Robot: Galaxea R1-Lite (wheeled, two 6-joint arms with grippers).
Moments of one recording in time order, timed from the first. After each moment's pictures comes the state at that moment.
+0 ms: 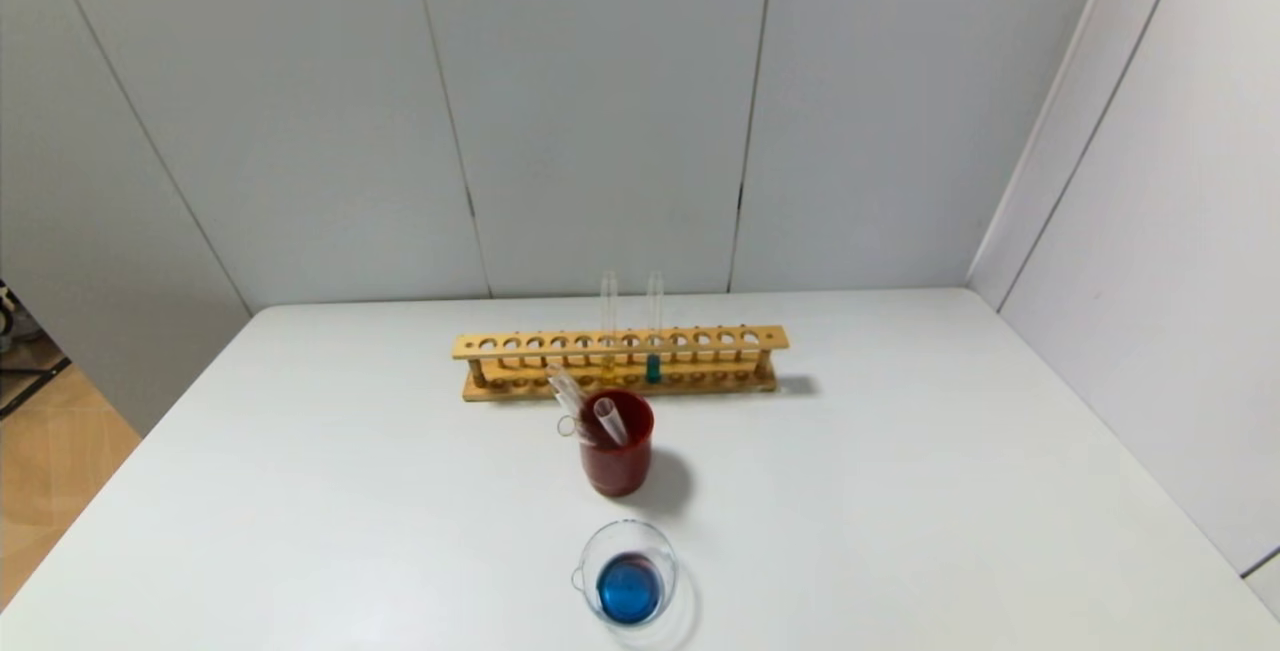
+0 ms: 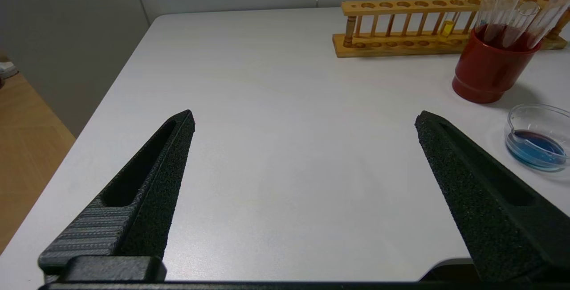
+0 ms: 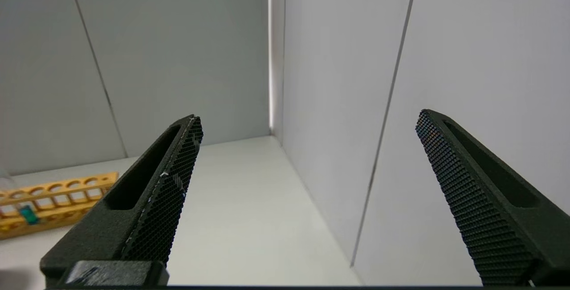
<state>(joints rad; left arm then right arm) 0.00 0.00 0.00 -0.01 0.00 -0.01 0.11 0.29 -0.60 0.08 -0.39 -0.05</state>
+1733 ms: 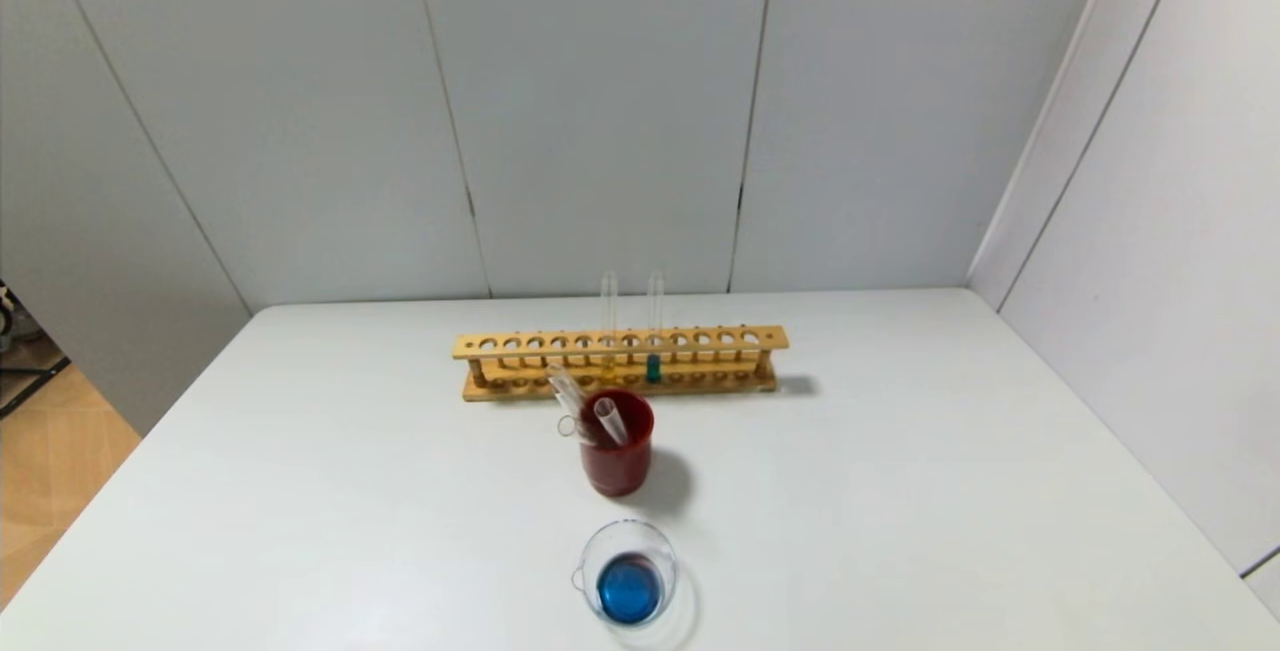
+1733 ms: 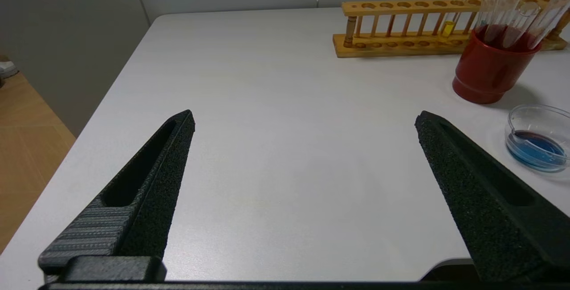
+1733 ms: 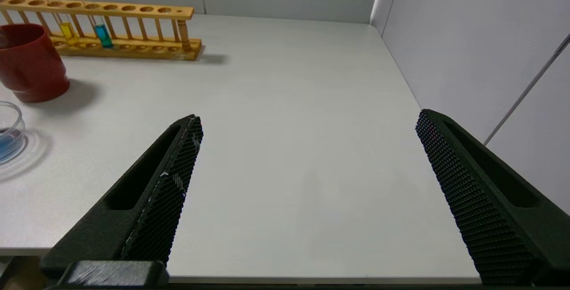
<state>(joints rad) 0.00 0.00 0.00 -0.01 0.00 -0.01 0.00 0.00 0.00 0.00 0.01 -0.06</state>
